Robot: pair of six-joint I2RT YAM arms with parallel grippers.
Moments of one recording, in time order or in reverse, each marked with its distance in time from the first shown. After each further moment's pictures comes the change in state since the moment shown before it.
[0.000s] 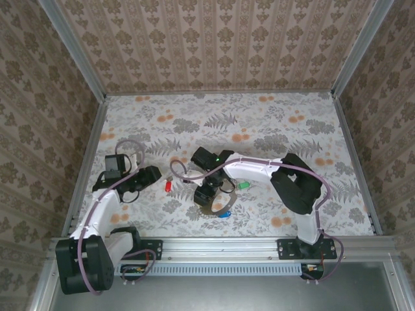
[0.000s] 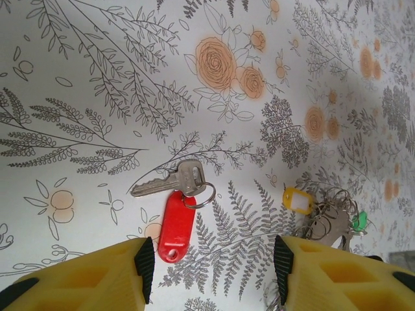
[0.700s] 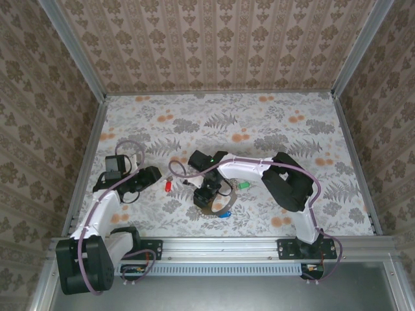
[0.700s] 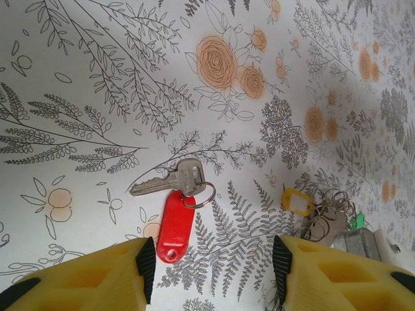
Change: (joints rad) left arm 0.000 -0.002 -0.013 0.015 0.005 -0.015; right arm 0.017 0.074 0.053 -0.080 -0.008 0.121
